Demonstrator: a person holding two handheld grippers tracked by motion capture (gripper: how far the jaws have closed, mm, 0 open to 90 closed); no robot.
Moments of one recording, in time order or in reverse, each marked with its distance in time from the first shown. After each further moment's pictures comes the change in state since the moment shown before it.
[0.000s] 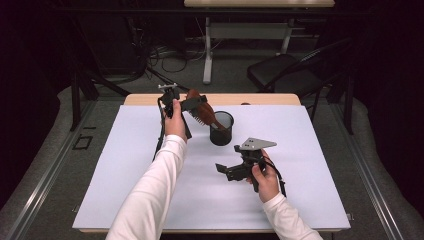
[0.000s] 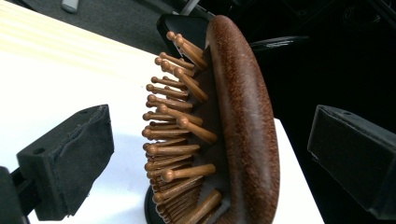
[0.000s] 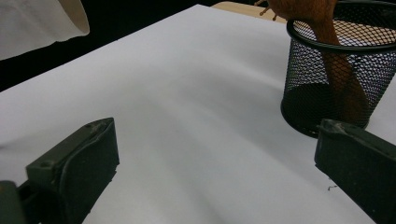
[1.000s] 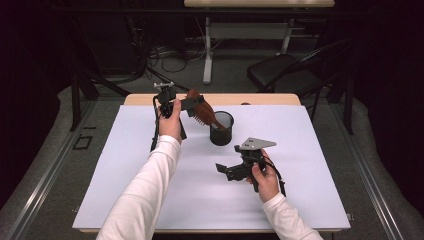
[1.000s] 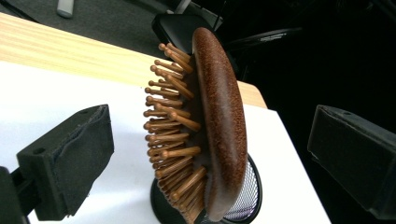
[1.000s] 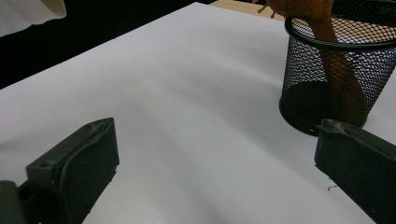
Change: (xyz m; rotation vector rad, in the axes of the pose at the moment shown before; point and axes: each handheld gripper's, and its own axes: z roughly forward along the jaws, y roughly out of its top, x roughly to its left) left arm -0.002 0.006 -0.018 0.018 -0.011 0.064; right arm -0.001 0.000 0.001 0.011 -0.009 -0.004
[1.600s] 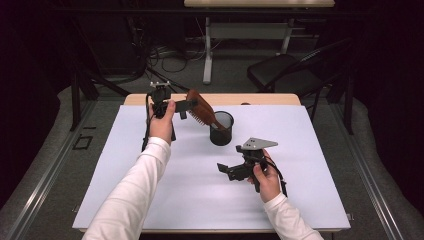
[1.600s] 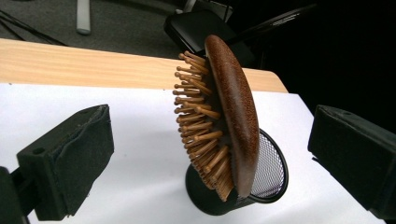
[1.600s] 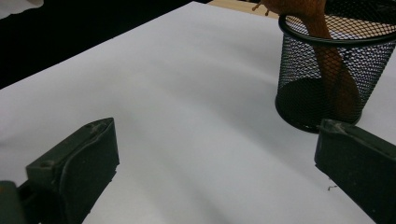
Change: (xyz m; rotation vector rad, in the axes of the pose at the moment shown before) left arm 0.002 0.006 -0.023 0.027 0.059 0.155; right arm -0.003 -0.001 -0.003 -0.001 -0.005 0.014
